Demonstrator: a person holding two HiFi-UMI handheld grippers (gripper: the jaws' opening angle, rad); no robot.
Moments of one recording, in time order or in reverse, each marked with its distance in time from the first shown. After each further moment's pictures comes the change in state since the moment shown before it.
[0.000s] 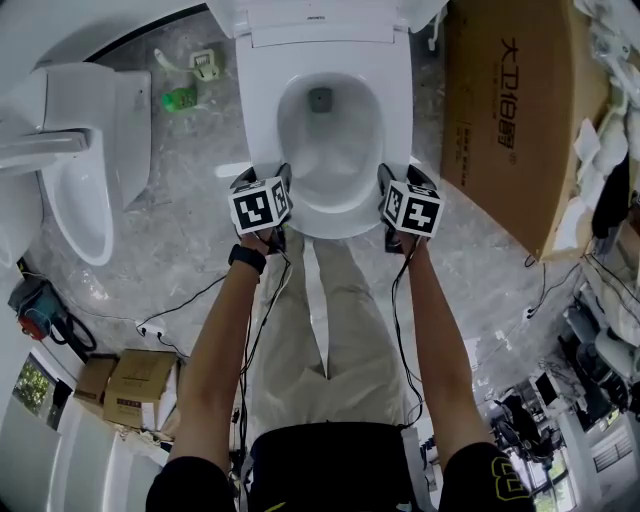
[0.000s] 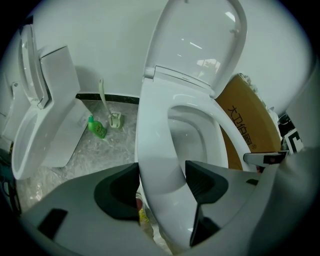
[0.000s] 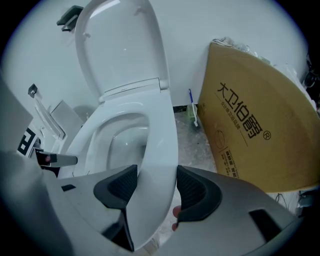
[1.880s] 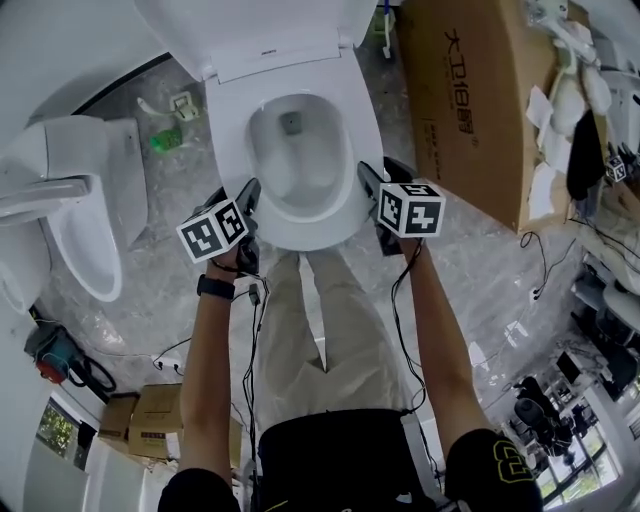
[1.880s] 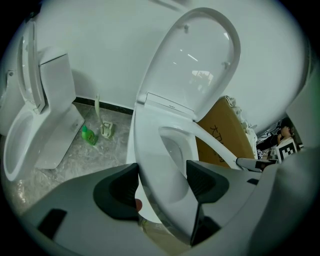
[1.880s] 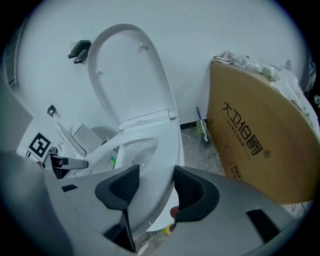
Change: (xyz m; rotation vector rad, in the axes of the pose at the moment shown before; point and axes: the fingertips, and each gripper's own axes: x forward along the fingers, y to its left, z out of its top) left arm -0.089 -0.023 0.062 -0.062 -0.067 -0.130; right arm -0.090 0.016 0.068 0.027 -0.138 0.176
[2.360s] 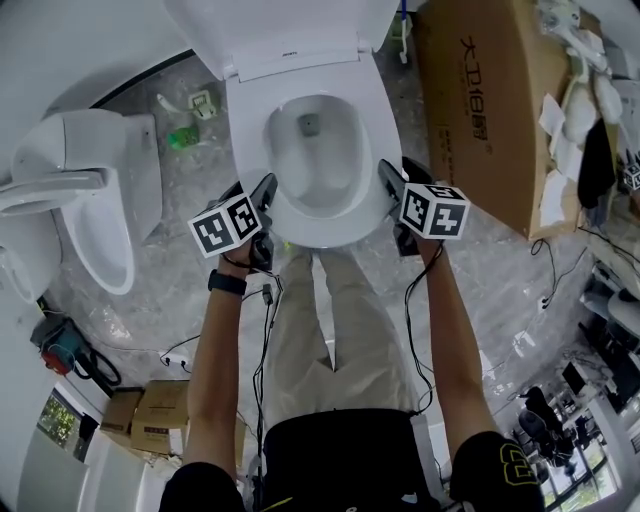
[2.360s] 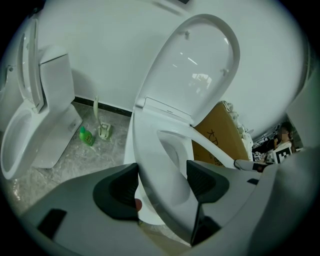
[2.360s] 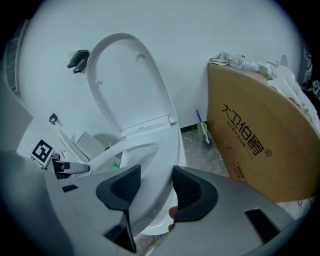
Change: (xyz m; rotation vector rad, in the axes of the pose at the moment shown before) left arm -0.010 -0.006 0.014 -0.022 -0.023 -0.041; right arm -0.011 0.002 0.016 0.043 -0.049 0.028
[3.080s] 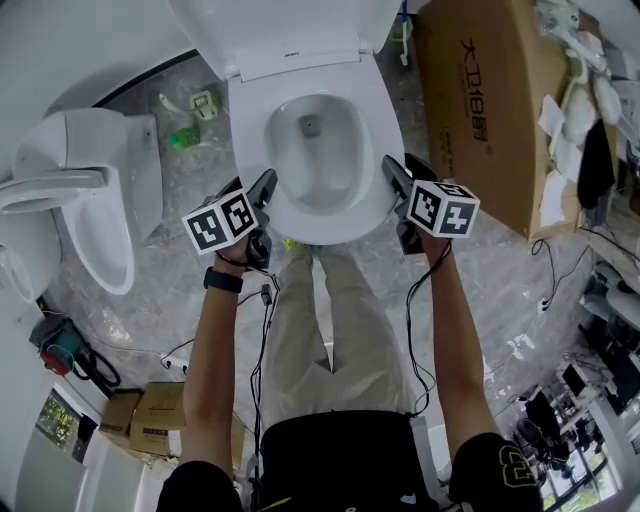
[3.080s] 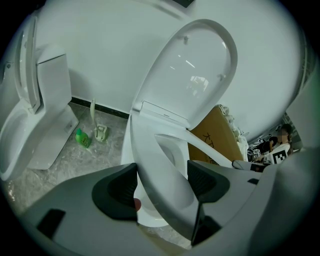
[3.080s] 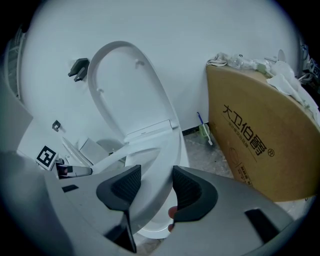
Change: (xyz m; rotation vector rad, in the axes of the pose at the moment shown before) left arm -0.006 -0.006 0.014 -0.003 -0.019 -0.047; right arm -0.008 0.004 0.015 0.039 -0.042 0.039
